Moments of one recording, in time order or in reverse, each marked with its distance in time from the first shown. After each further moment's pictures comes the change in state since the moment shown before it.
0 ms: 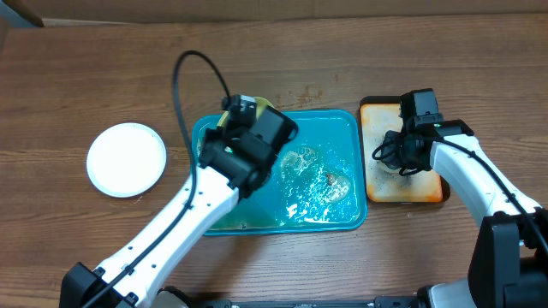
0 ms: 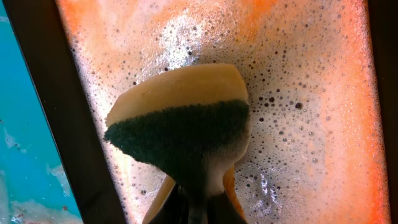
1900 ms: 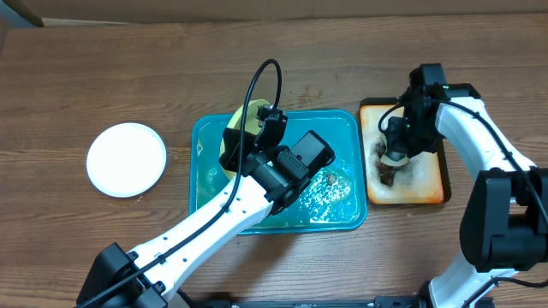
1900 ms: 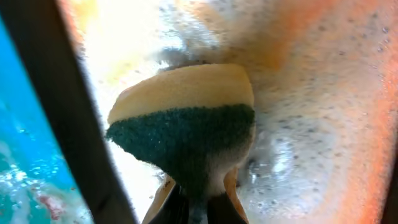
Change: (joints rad) left arm -0.164 0.090 0.000 -0.030 -0.315 0.015; right arm -0.082 0.220 0.291 -0.262 -0.140 -0.182
